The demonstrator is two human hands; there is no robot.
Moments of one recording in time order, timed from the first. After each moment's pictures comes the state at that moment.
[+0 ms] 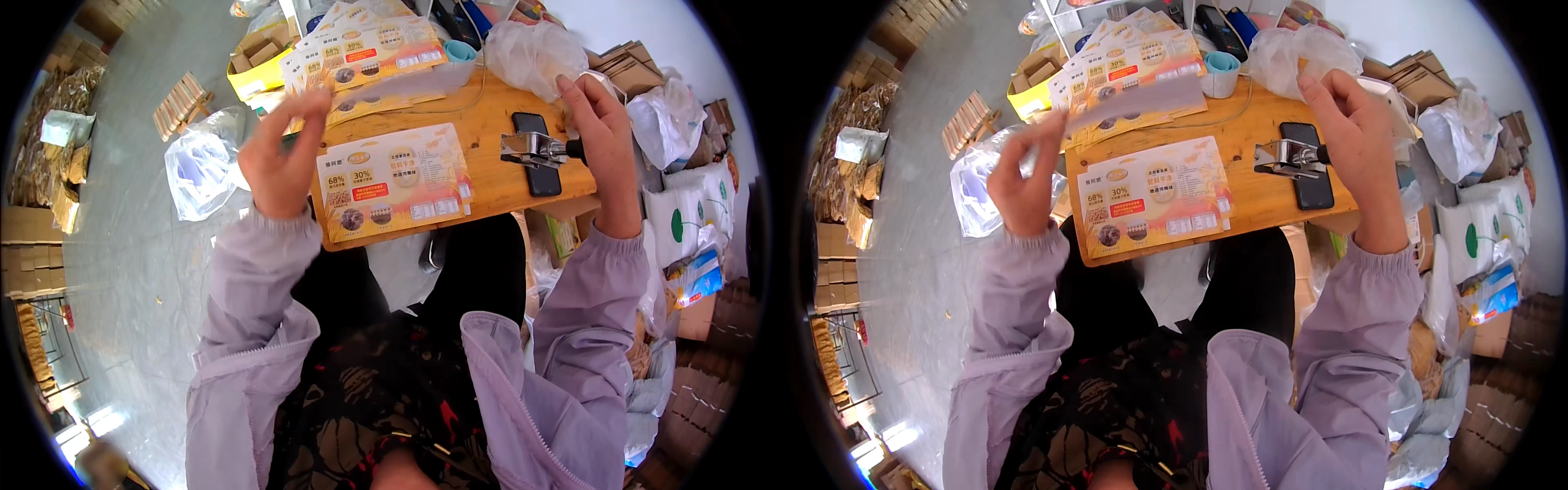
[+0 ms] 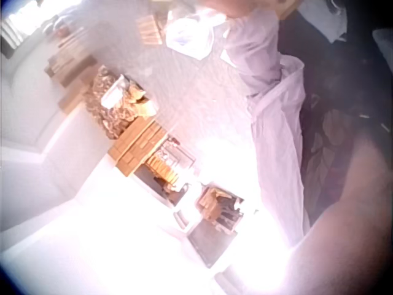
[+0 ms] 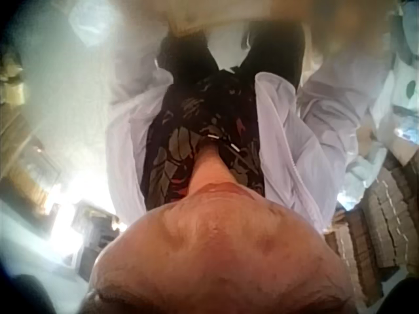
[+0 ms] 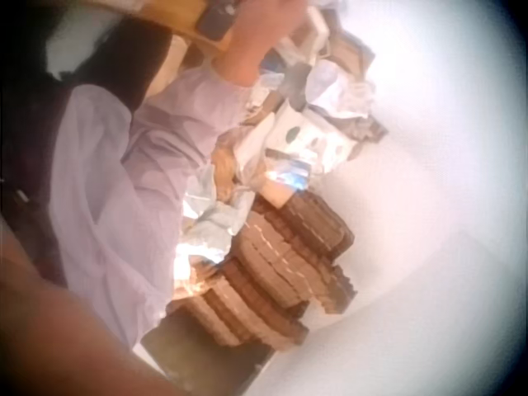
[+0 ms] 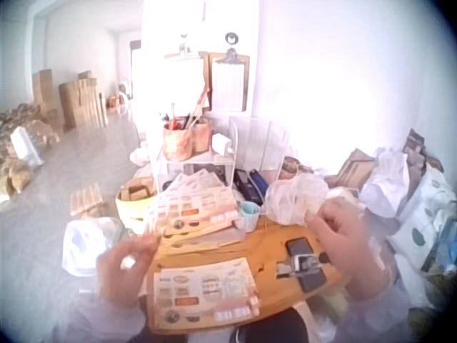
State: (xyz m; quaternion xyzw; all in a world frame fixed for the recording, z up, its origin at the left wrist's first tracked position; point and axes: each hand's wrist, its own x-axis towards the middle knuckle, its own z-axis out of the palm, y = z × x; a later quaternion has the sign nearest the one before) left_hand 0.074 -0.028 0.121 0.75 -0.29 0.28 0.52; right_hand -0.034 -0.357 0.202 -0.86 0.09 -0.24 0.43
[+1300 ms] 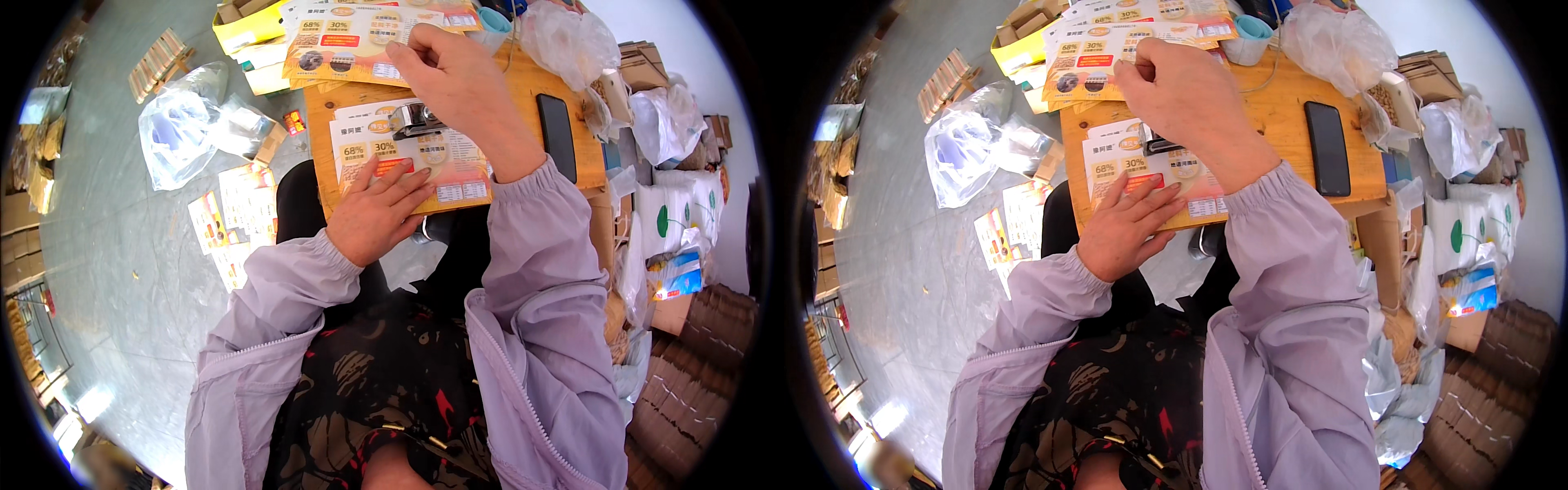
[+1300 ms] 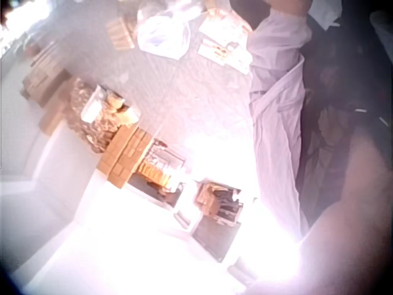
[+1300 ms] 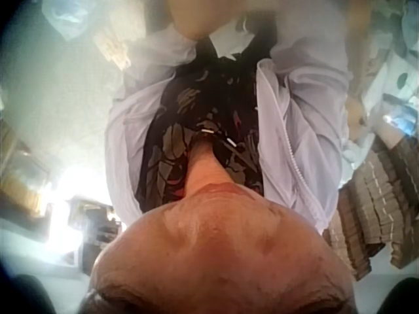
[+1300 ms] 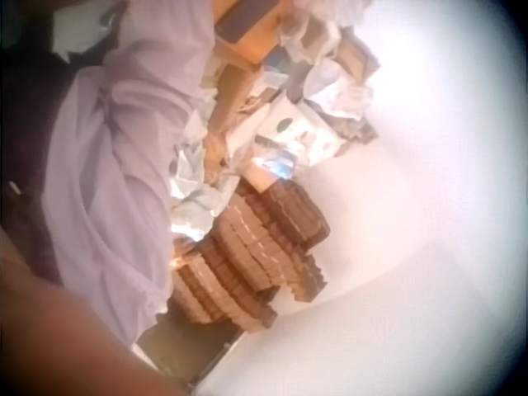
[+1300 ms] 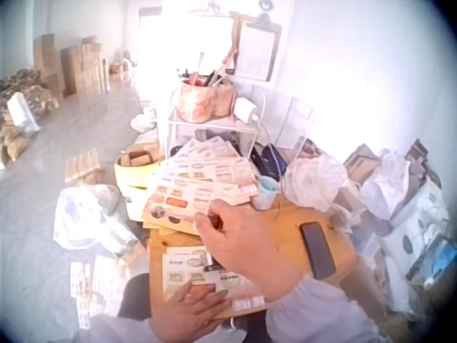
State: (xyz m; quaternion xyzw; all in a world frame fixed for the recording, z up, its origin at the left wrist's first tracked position) left_hand -0.002 -0.029 0.020 0.82 -0.50 -0.01 0.28; right_hand 0.068 -0.209 0.131 -0.94 0.01 -0.12 0.32
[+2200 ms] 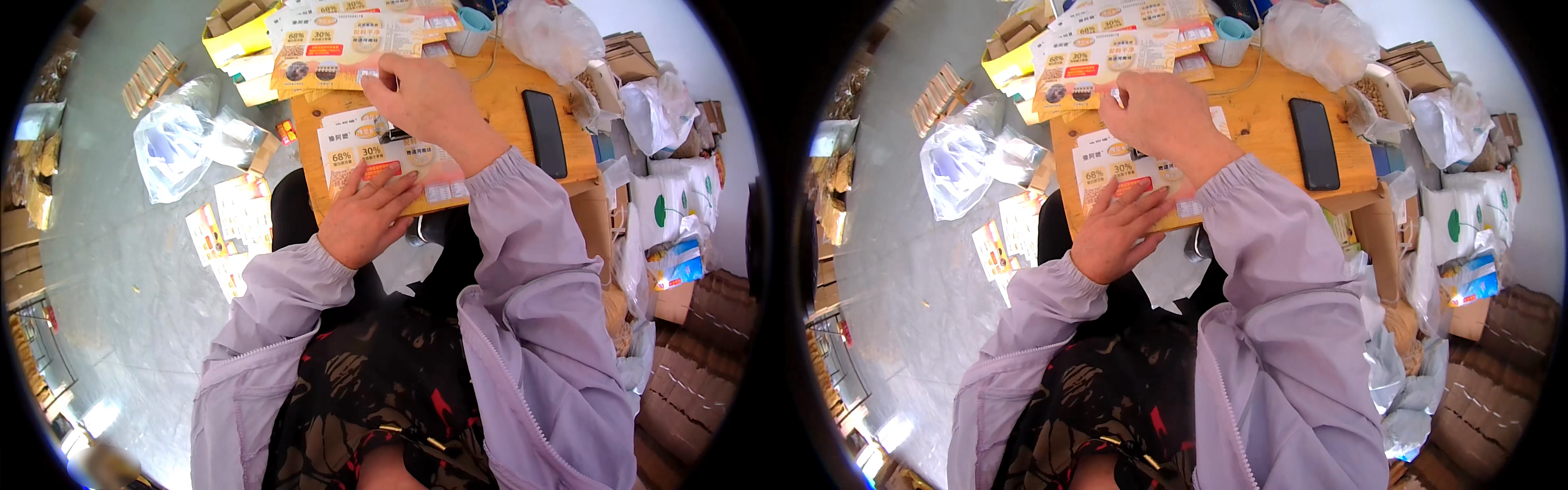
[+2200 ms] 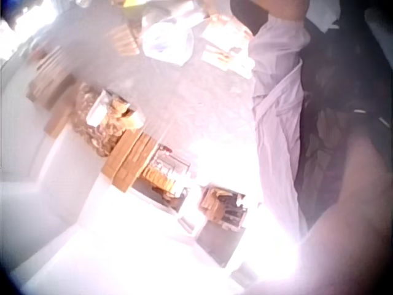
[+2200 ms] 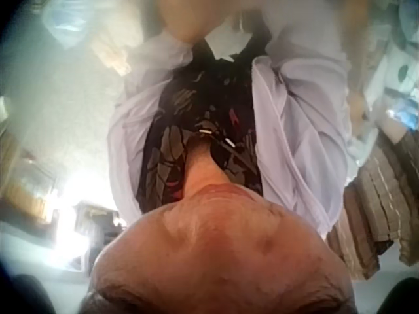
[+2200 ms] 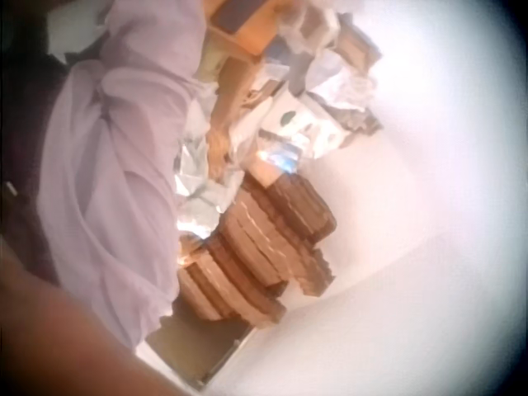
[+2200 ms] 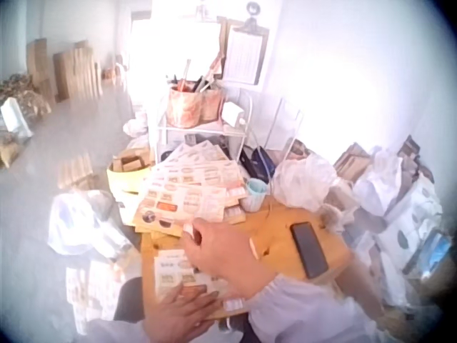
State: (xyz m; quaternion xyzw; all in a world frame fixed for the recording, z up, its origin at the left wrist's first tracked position) left_hand -0.002 -0.029 0.021 0.81 -0.51 0.00 0.29; right_hand 0.064 -0.206 0.113 -0.97 0.00 -0.08 0.24
